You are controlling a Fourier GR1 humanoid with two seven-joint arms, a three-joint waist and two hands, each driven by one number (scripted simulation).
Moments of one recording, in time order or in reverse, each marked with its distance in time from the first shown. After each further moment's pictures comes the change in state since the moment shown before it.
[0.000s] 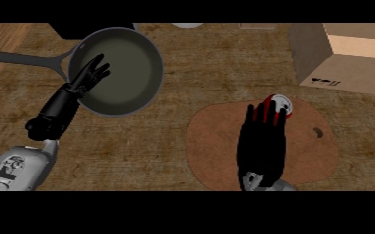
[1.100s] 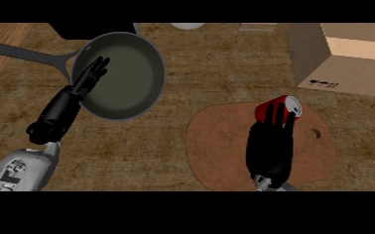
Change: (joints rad) left arm 0.028 -0.070 0.069 -0.032 -0.089 -0.067 0.016; right arm 0.062 -0.058 -0.008 0.029 0.219 -0.049 -0.161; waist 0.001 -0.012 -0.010
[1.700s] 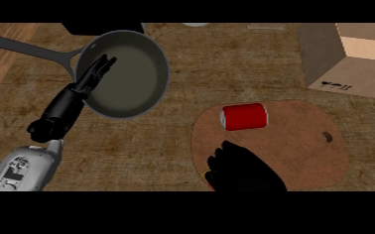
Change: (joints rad) left arm -0.022 -0.011 -0.005 0.000 0.008 -0.020 0.000; right arm -0.033 -0.216 0.177 -0.240 -0.397 -0.104 -0.804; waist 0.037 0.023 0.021
